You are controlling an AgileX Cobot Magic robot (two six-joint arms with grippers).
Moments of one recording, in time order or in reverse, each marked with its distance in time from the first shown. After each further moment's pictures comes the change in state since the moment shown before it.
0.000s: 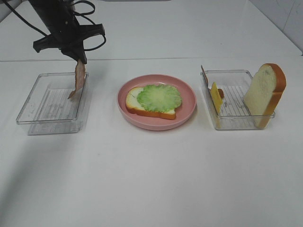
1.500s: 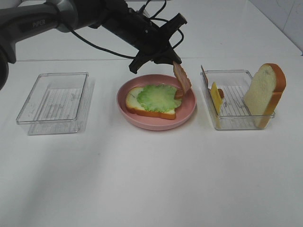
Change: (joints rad) left arm -0.241 0.121 -0.031 -0.616 -0.297 0.049; right arm 0.000 0.000 0.000 0.000 -0.001 0.000
